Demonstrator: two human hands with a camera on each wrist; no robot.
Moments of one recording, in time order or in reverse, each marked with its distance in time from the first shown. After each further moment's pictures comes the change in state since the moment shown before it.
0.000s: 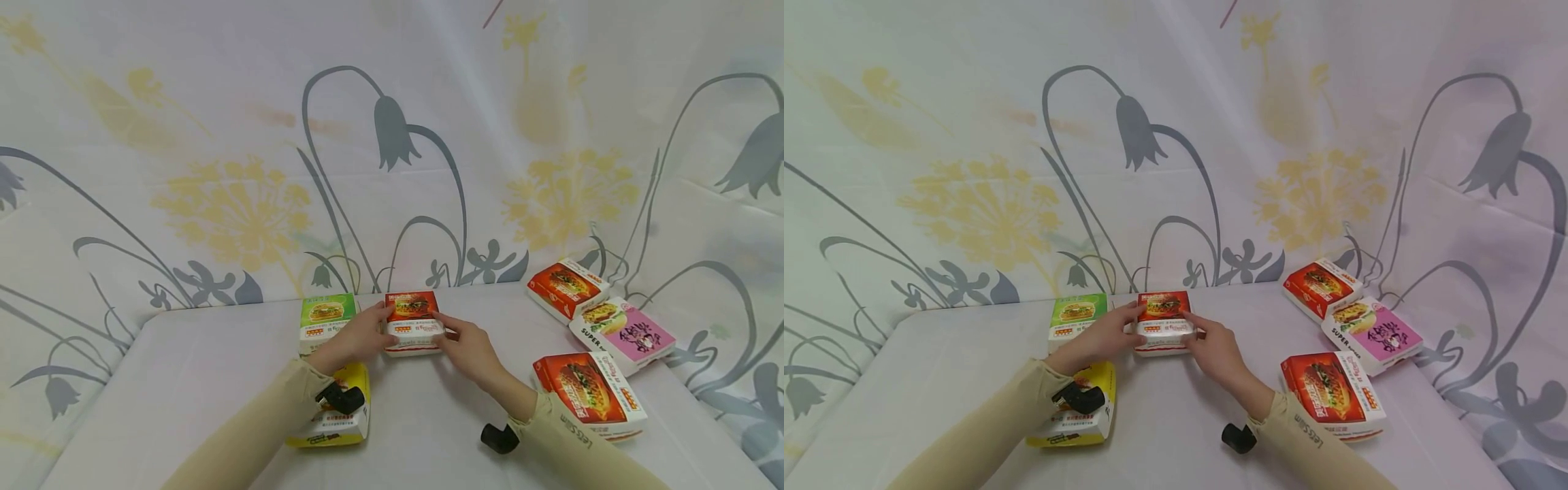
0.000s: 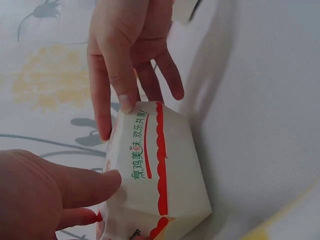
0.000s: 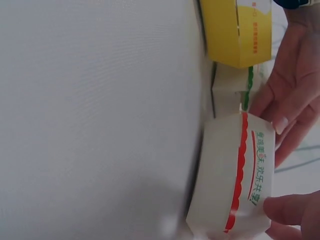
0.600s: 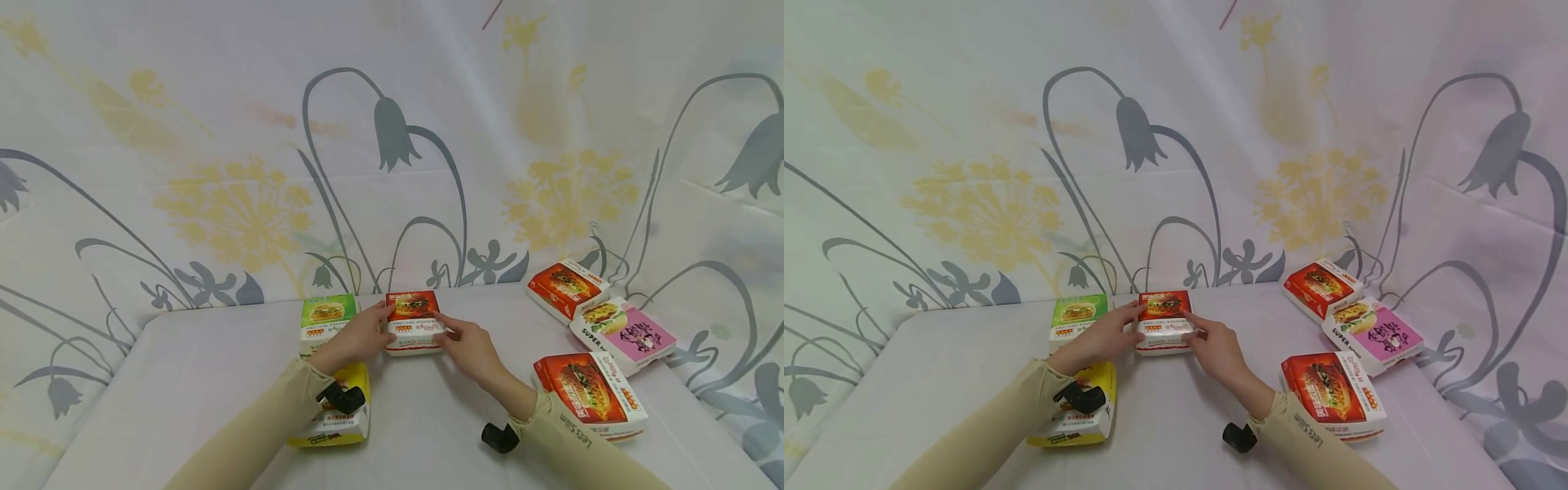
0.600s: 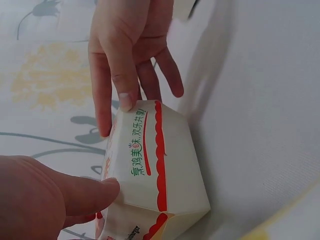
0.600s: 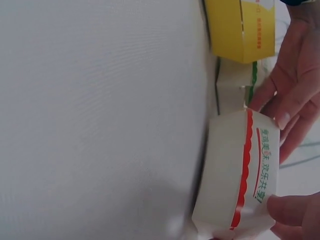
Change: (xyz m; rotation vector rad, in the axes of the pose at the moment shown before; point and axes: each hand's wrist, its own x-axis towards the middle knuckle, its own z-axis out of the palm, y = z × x) left_hand -0.002 0.002 0.000 0.045 0.017 0.003; right_hand 0.002 0.003 -0.001 -0.039 -0.001 -0.012
